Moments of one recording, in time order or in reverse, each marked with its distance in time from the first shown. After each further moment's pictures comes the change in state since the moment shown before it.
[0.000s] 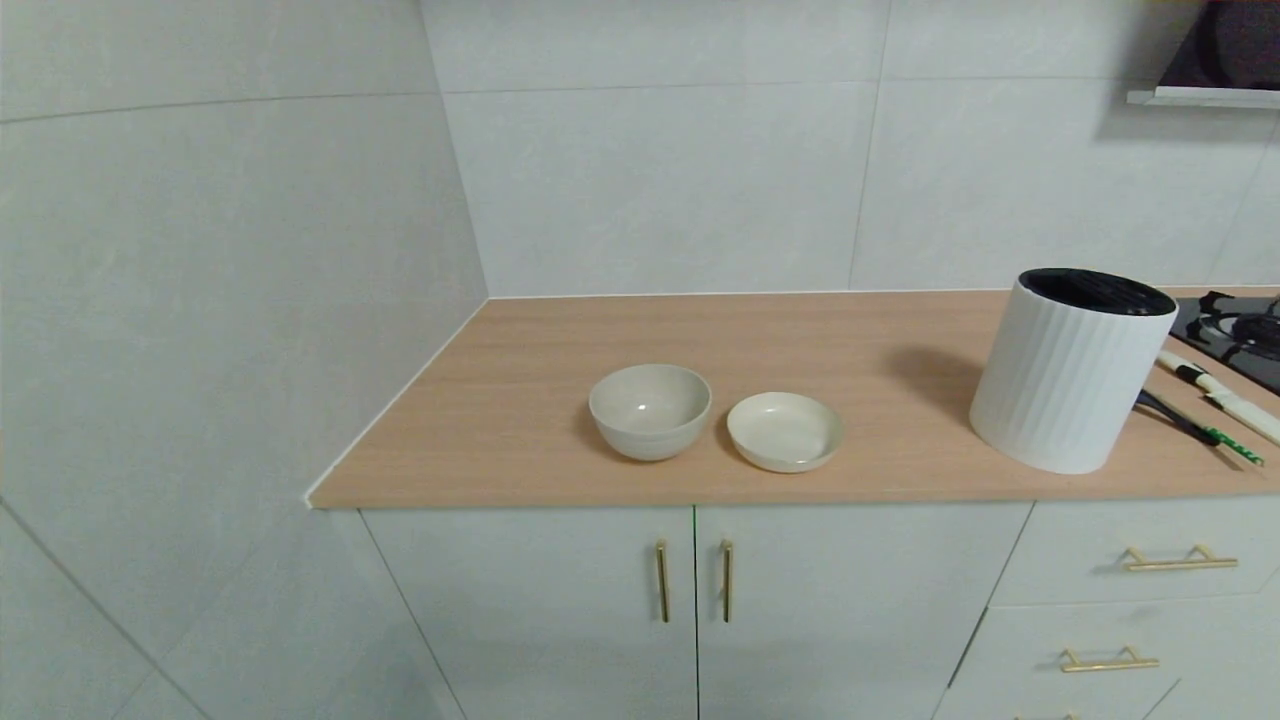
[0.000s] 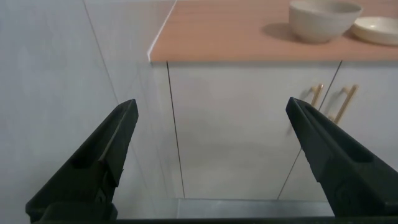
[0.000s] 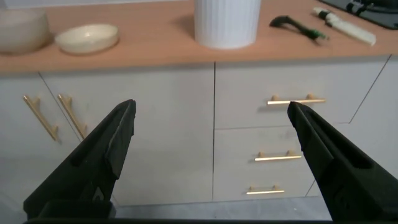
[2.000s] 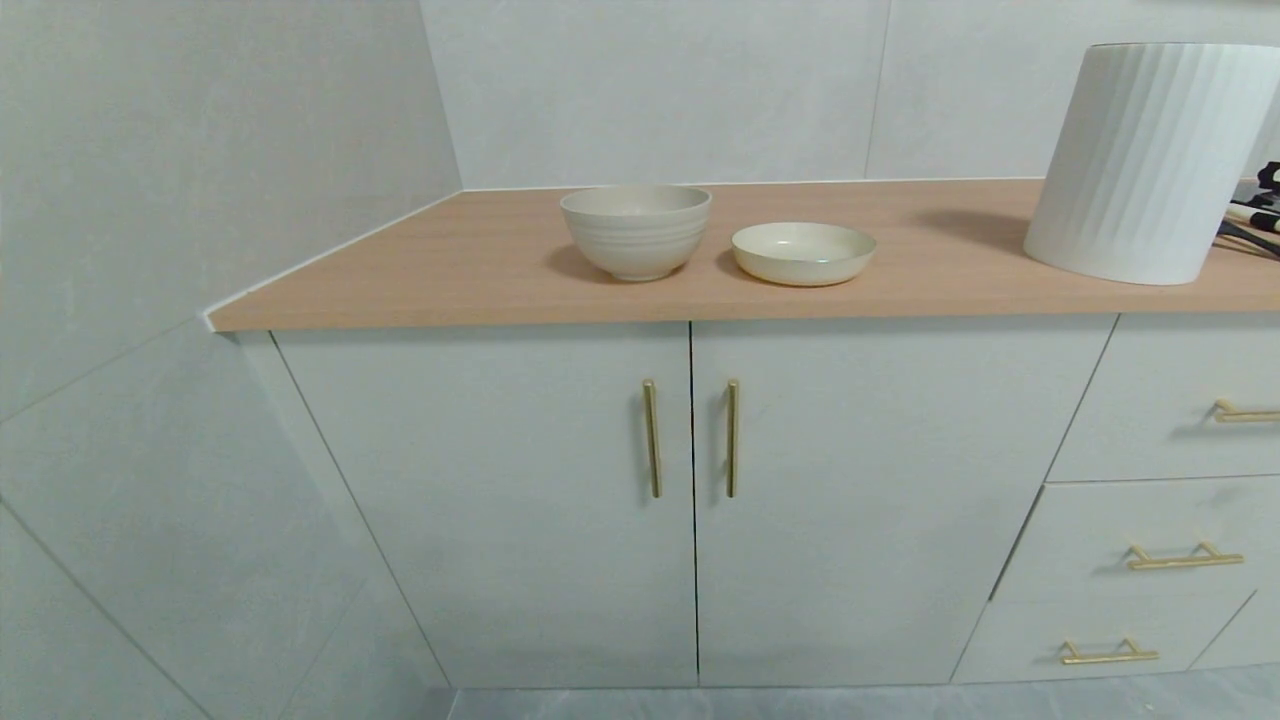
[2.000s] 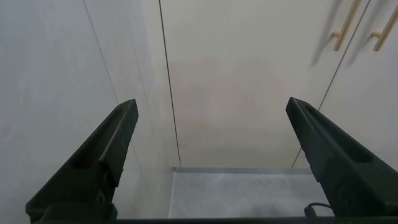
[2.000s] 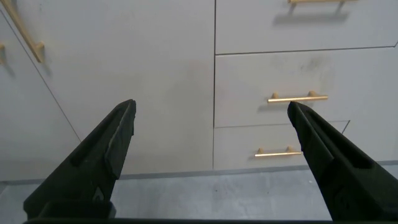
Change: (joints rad) left arm 0.000 0.000 0.000 -0.001 0.000 0.000; right arm 0.000 0.000 0.000 0.000 0.000 -0.001
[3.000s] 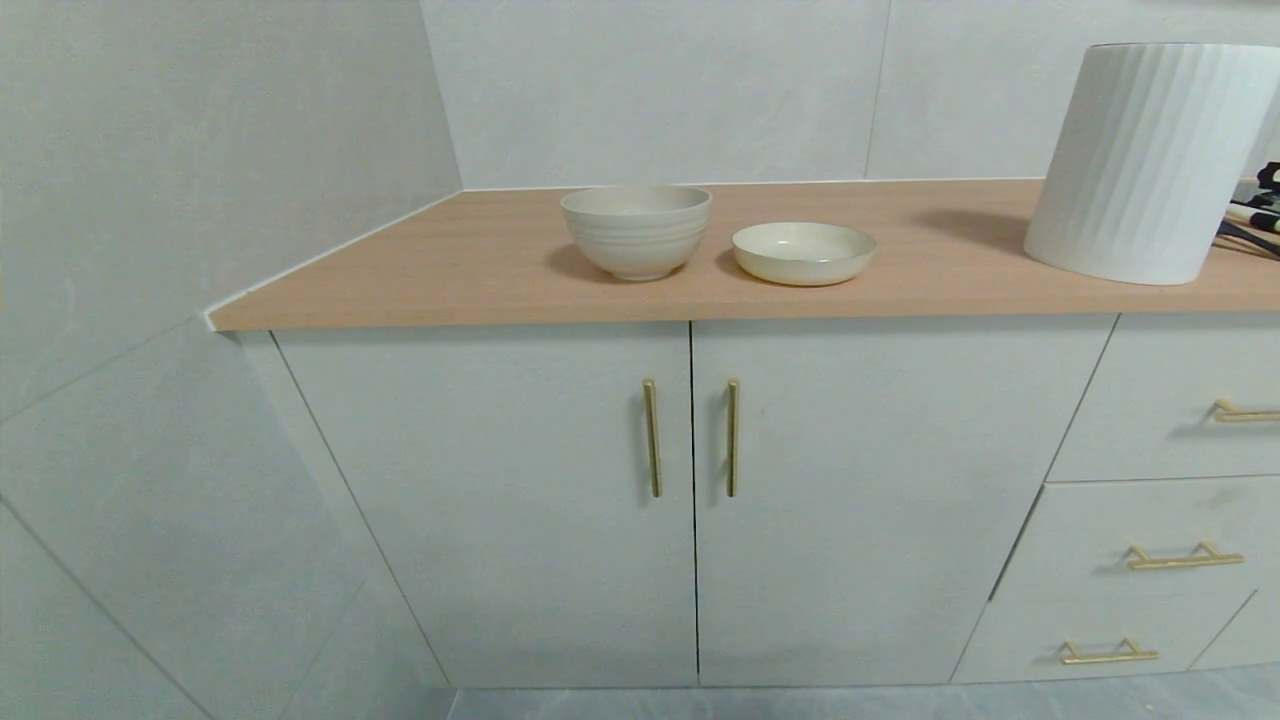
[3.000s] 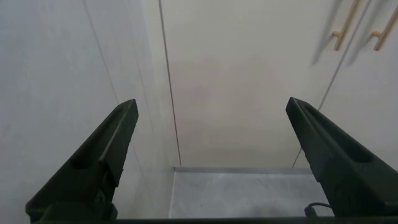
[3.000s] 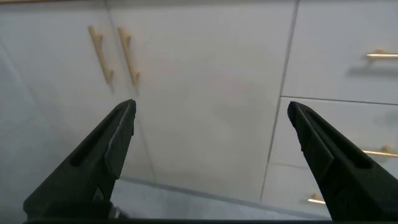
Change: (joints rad) left arm 0.000 0.000 0.000 0.000 0.000 0.000; right arm 0.007 0.124 -0.186 -0.018 0.288 0.053
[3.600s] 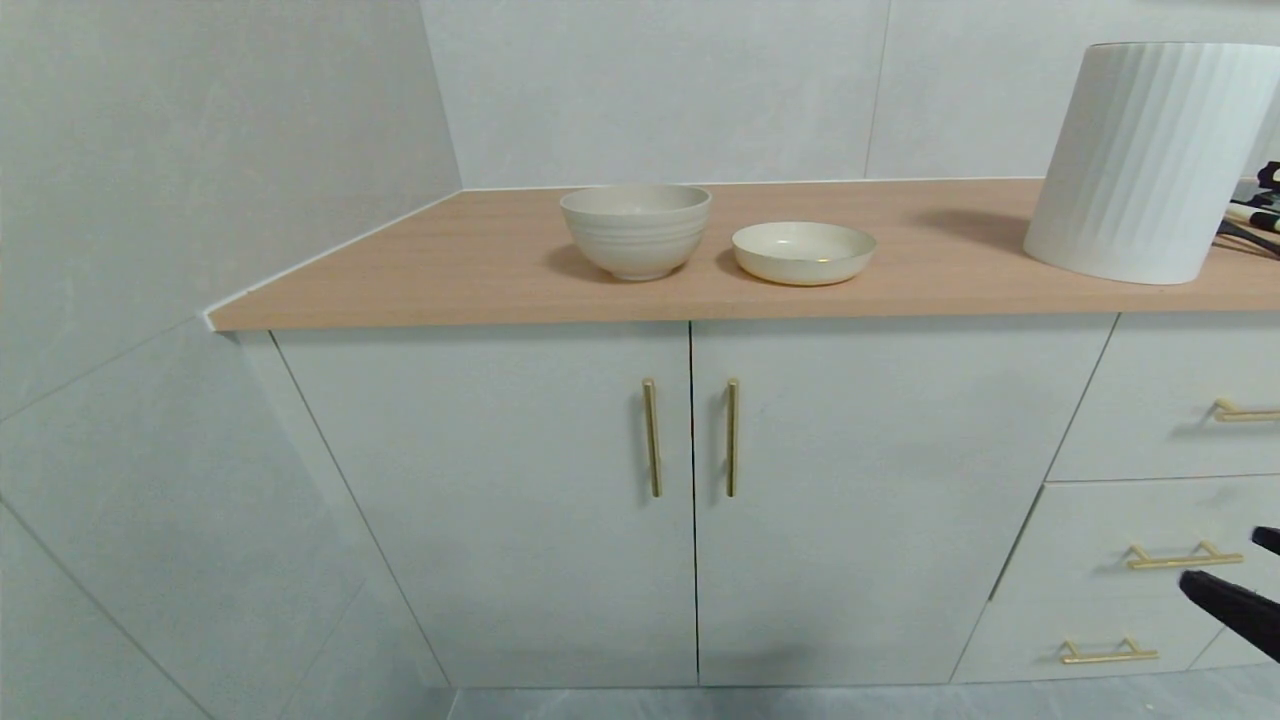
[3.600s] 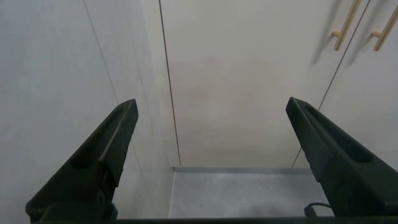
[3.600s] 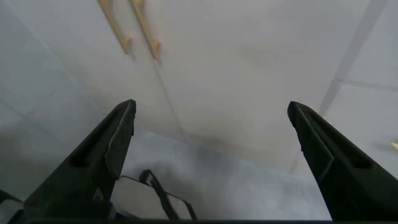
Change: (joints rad) left arm 0.000 0.000 0.000 0.000 0.000 0.000; right arm 0.157 0.720 -0.169 -0.248 0.030 0.017
